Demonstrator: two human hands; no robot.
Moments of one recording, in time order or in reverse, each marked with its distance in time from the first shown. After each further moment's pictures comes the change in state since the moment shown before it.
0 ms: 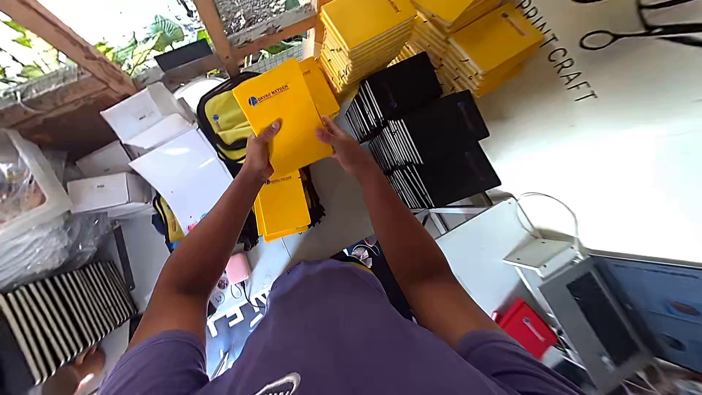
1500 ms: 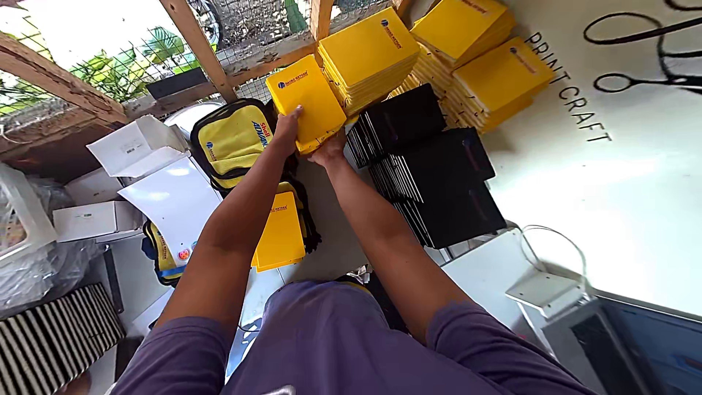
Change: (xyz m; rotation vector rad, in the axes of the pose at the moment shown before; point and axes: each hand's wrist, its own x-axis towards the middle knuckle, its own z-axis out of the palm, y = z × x) left_hand 0.190 -0.027 0.067 0.210 0.191 -0.204; right_hand 0.179 0.055 -0.020 1.077 0.454 0.184
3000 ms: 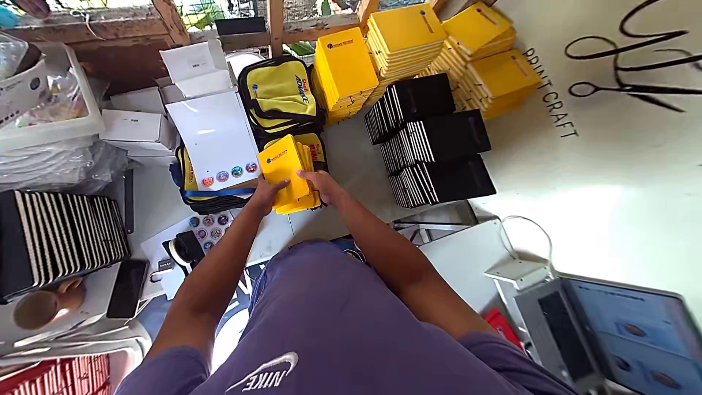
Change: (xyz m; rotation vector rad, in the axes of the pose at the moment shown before) left_hand -0.266 -0.208 -0.219 -0.070 -0.002 -0.094; right_hand -0.244 0.147 -0.104 -1.267 -0.111 0.168
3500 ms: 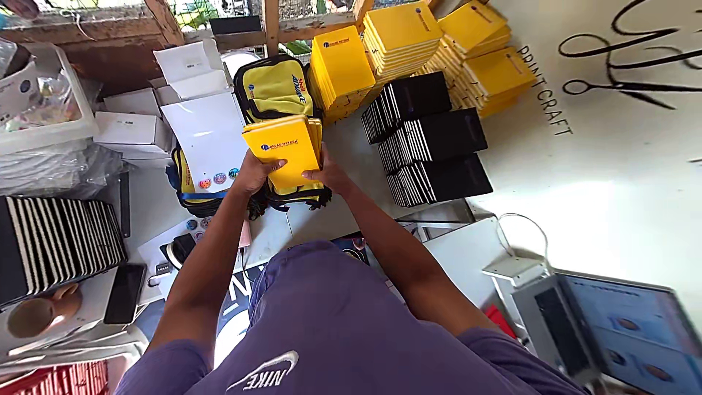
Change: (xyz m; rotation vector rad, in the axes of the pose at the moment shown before) left_hand -0.006 0.087 -0.004 -0.021 -0.324 0.606; right_hand 0.002 -0.030 -0.032 -0.143 -0.122 -0.580
